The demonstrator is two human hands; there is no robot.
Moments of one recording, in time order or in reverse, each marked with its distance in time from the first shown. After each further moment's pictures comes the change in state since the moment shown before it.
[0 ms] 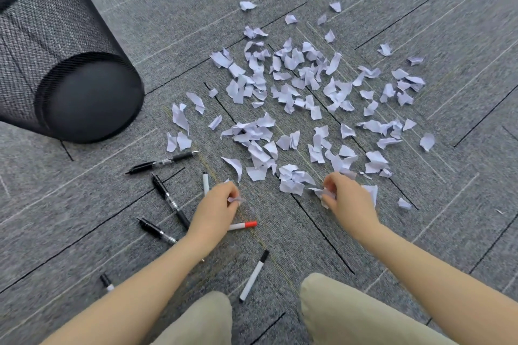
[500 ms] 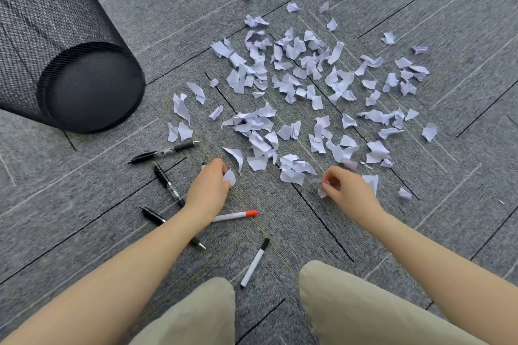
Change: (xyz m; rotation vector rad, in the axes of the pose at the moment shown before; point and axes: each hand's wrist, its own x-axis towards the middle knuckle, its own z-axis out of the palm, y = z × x) left_hand 0.022 -0.006 -0.009 0.205 0.031 -0.100; right_hand -0.003 0.001 -0.009 0.088 -0.122 -0.054
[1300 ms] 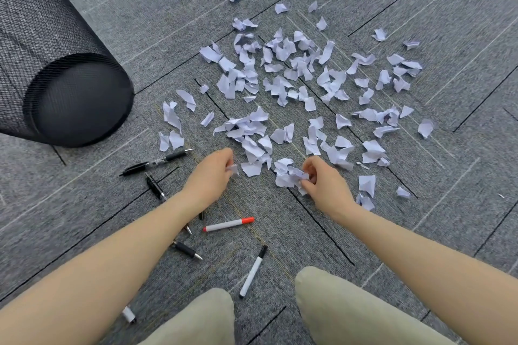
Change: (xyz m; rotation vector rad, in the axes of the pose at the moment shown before) left_hand 0.029 0.019 -0.016 0.080 -0.062 0.246; right_hand 0.018 -0.027 0.017 0.139 0.060 0.039
